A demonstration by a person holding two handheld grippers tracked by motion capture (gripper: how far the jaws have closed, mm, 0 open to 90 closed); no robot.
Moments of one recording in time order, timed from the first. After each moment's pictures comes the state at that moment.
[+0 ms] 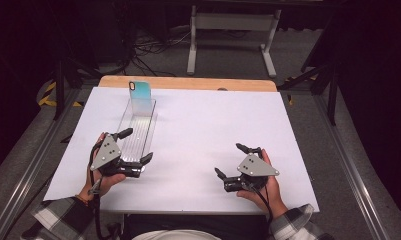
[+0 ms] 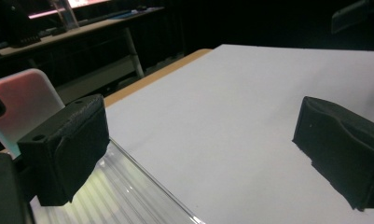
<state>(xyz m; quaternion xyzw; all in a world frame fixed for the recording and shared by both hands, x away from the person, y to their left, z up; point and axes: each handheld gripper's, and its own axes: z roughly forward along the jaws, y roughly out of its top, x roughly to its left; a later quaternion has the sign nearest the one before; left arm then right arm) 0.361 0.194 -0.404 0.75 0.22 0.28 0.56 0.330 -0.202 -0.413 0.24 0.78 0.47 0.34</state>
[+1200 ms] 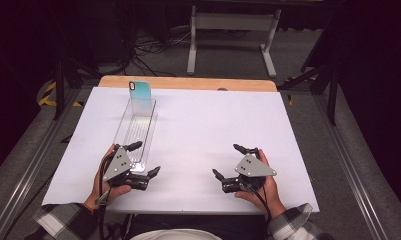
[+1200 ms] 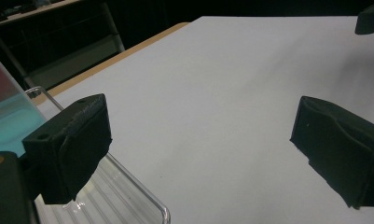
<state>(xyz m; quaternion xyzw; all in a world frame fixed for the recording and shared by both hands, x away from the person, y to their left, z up) 0.345 0.179 -0.429 0.78 0.21 0.26 0.53 0.330 -0.196 -0.415 0.23 0.78 0.47 0.33</state>
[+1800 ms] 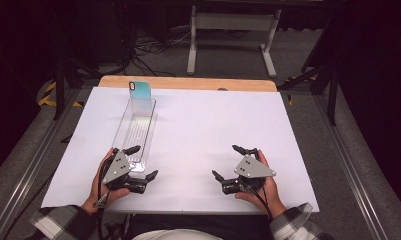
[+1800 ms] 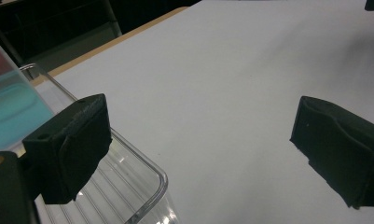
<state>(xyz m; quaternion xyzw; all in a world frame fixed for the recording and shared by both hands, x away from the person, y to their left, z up) 0.343 0.185 -0.439 0.79 0.22 0.25 0.52 0.329 -0.196 -0.416 0.22 0.79 0.47 0.33</state>
